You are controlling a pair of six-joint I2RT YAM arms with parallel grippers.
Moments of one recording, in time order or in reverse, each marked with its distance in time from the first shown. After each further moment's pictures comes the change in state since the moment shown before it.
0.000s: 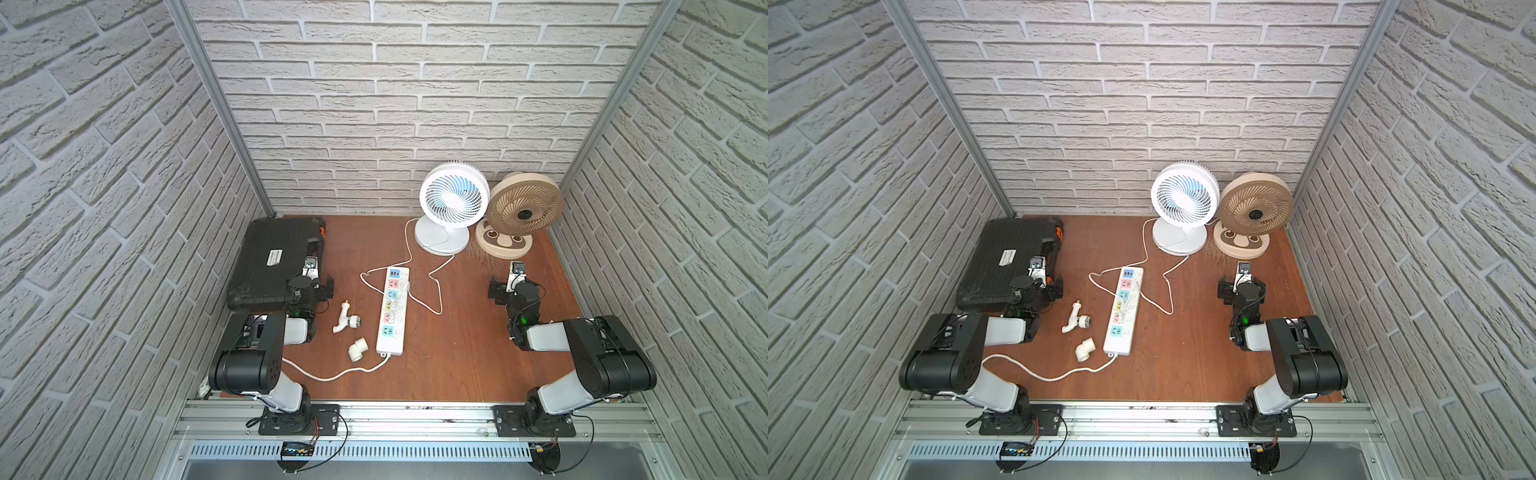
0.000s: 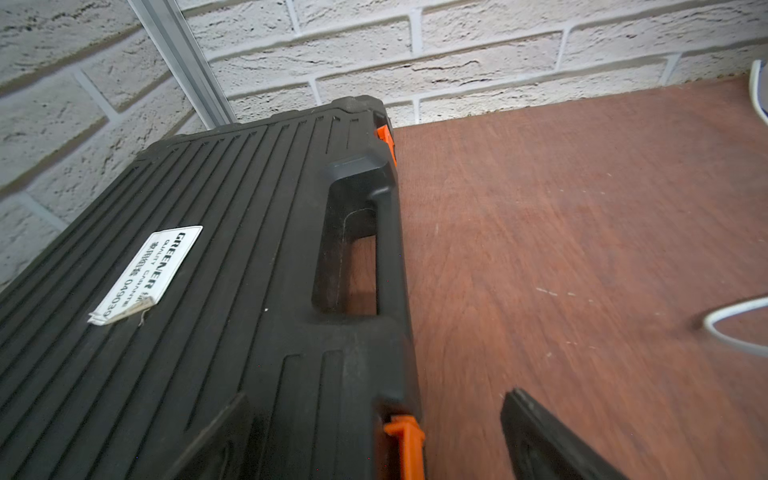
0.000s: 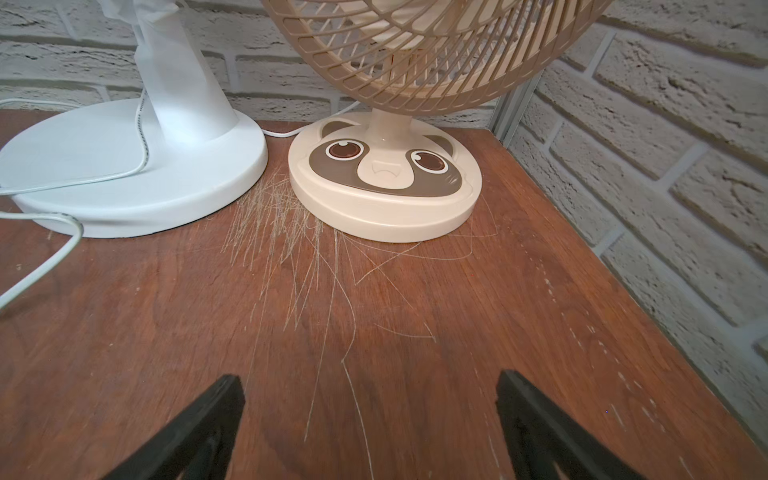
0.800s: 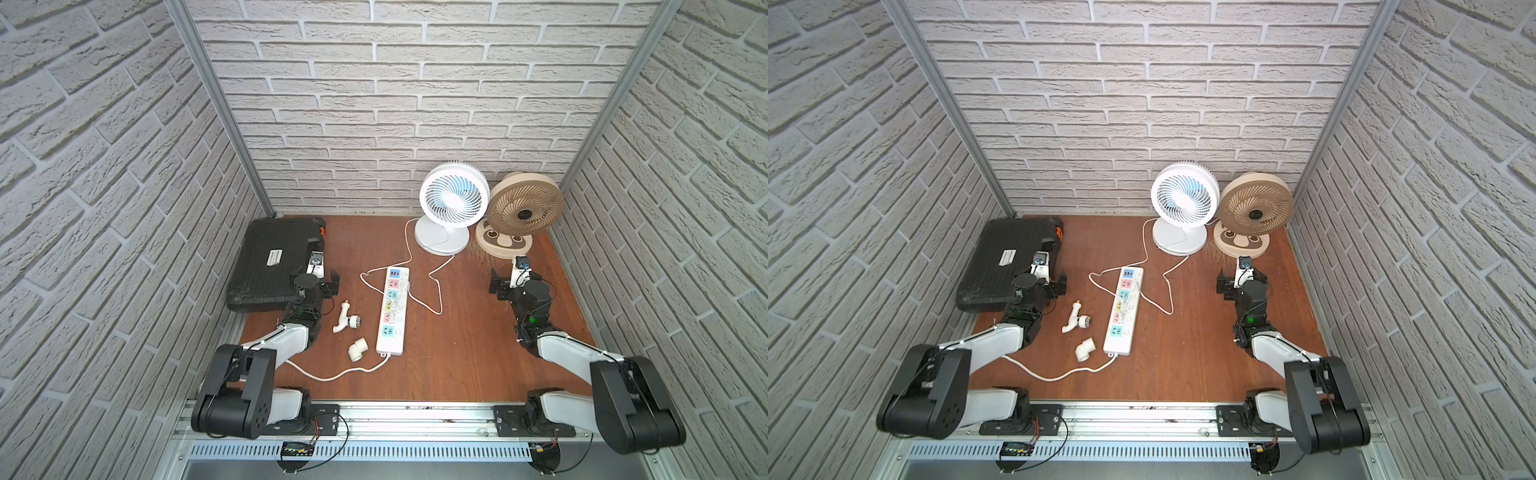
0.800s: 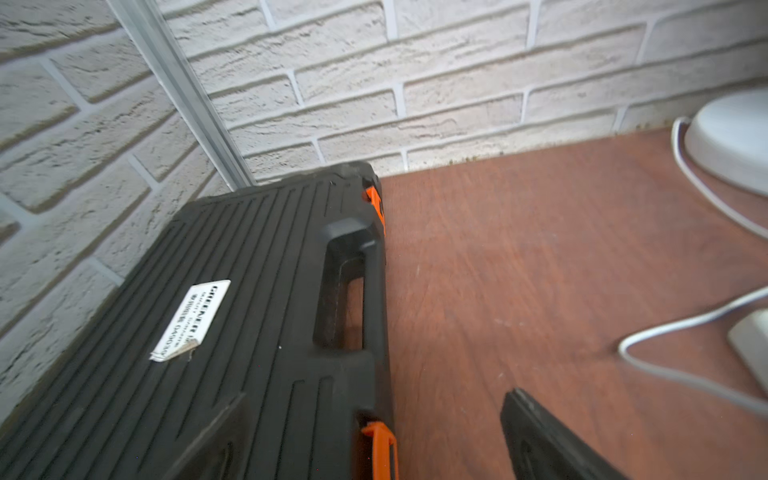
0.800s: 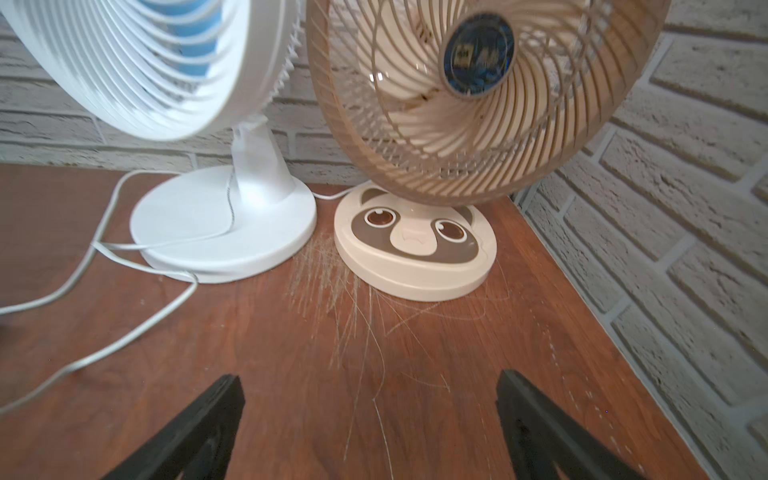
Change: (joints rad) left arm -0.118 -0.282 0.043 -0.244 -0.145 -0.016; right arm 0.031 -0.348 0.058 -0.278 -0.104 -0.014
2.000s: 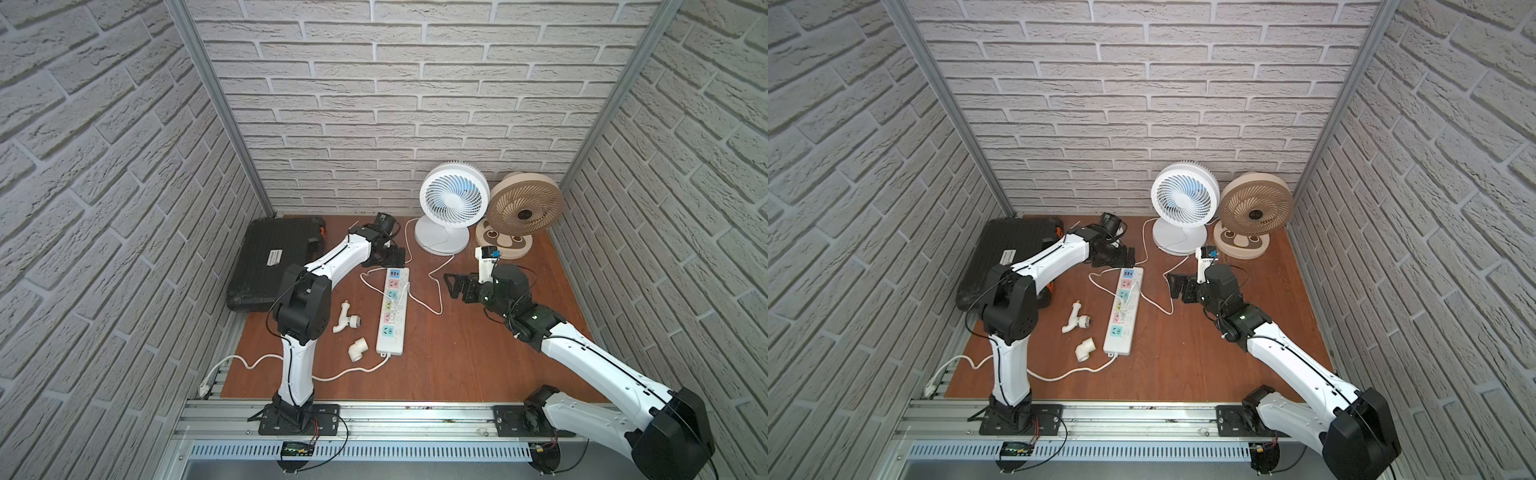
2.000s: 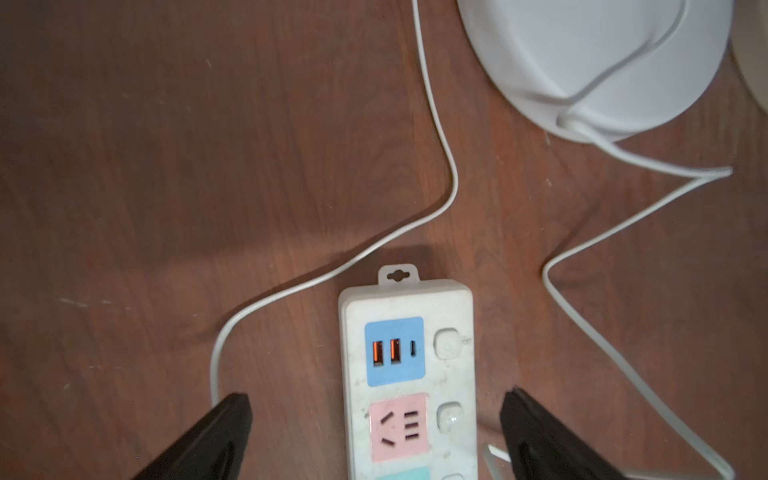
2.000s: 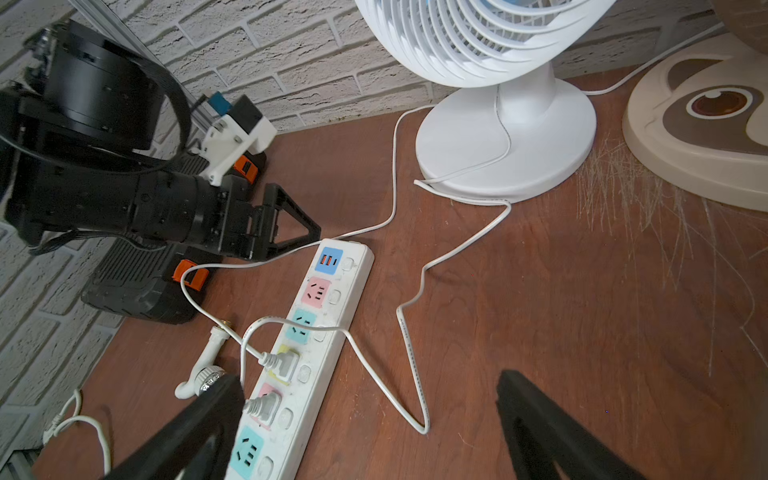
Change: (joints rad) left arm -0.350 0.787 1.267 -1.323 0.324 -0.465; right arm 0.426 -0.128 0.336 -0.706 -0.129 0.482
